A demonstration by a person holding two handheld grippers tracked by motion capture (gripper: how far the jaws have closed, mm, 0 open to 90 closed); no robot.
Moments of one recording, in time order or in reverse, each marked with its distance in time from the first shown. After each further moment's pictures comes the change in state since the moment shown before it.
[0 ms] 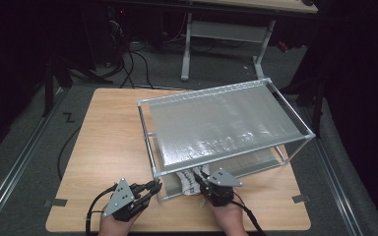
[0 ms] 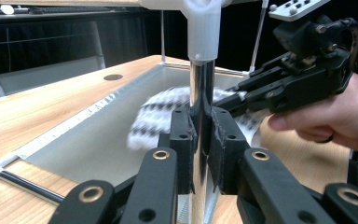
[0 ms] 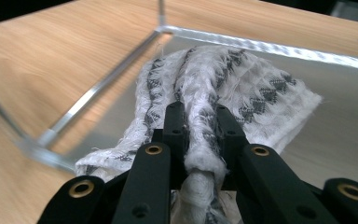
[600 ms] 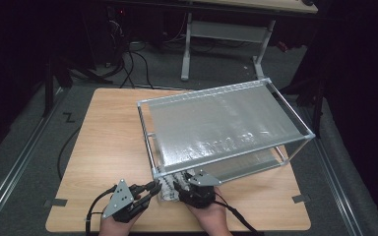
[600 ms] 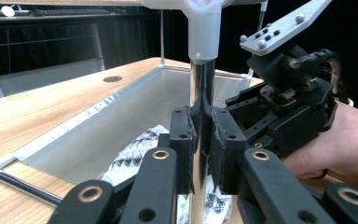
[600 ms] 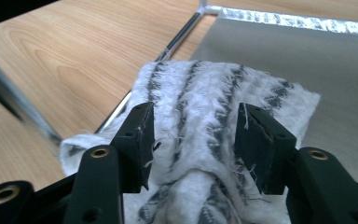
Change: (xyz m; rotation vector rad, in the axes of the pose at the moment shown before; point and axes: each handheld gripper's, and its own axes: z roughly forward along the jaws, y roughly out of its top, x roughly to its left) left arm -0.001 -0.002 -0.001 -0.014 -0.001 -0.006; right arm 0.032 -0.001 0.031 0.062 0.076 0.033
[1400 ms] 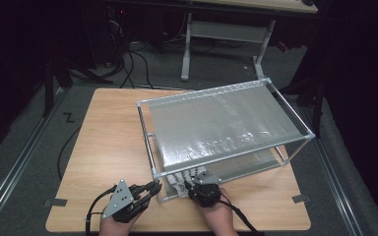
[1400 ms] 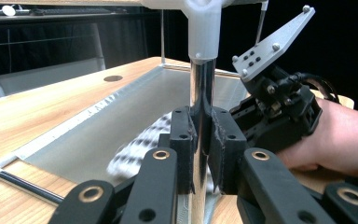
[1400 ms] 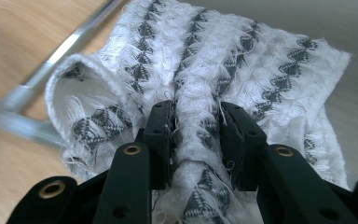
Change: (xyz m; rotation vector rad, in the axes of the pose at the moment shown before) left arm 0.000 0.000 -0.001 0.004 0.000 -0.002; right arm -0.024 -0.014 0.003 0.141 -0.115 -0.036
